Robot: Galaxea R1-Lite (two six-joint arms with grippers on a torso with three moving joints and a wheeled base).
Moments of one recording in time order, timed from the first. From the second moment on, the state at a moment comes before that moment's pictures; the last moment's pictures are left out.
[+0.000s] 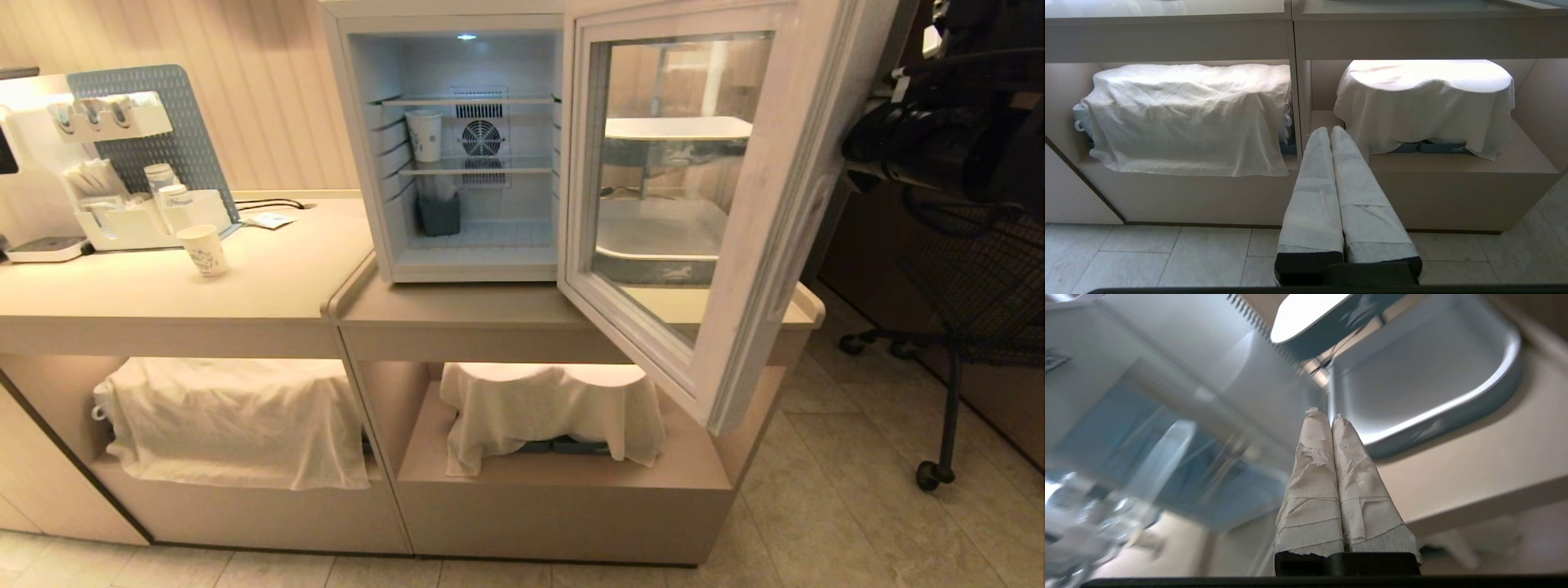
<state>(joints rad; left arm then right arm) 0.00 0.00 0.00 0.00 0.00 0.02 0.27 1.76 -1.52 -0.20 -0.20 0.67</state>
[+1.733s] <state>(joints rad) 0.00 0.00 0.00 0.00 0.00 0.02 0.16 1.27 -0.88 -0.23 0.01 -0.08</state>
